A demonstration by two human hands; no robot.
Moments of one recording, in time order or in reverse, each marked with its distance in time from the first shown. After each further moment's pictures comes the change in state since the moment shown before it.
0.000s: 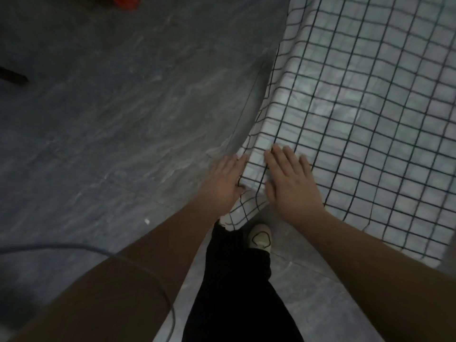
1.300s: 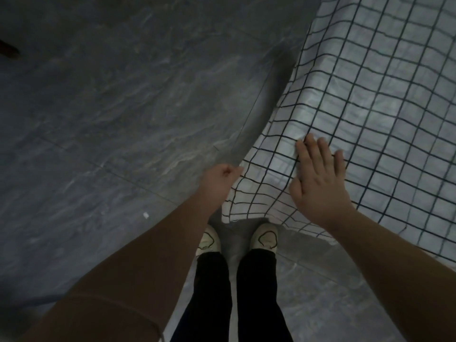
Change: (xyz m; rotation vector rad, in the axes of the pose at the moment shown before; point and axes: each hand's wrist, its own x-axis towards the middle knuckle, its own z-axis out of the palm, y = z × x) left_hand -0.020 -0.040 0.005 -0.890 0.082 -0.638; right_hand 0.003 -0.007 0.028 -0.049 0.051 0.062
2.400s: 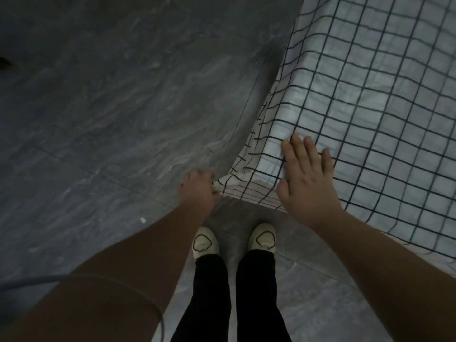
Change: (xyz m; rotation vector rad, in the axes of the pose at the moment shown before) left_hand 0.014 -0.033 -0.004 1.006 0.104 0.134; right_hand 0.000 0.000 -0.001 0.002 -0.013 0.006
